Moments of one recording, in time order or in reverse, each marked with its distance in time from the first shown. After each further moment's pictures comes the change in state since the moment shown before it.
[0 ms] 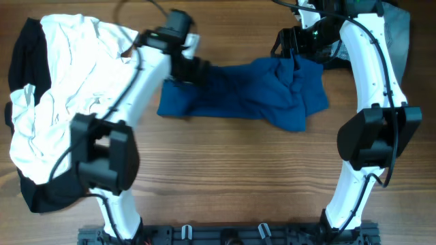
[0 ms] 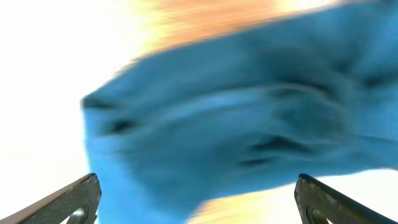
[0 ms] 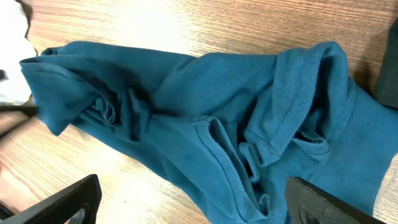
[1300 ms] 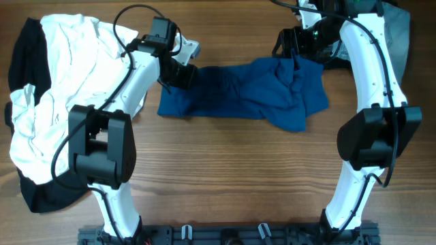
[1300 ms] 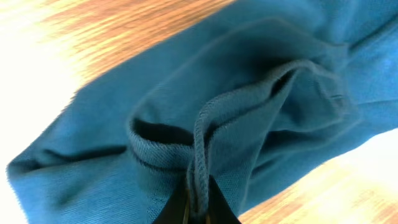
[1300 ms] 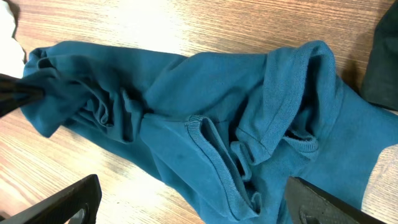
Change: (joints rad) left arm 0.049 0.039 -0.122 0.167 0.248 0.270; right arm 0.000 0.000 0.000 0.002 0.031 0.000
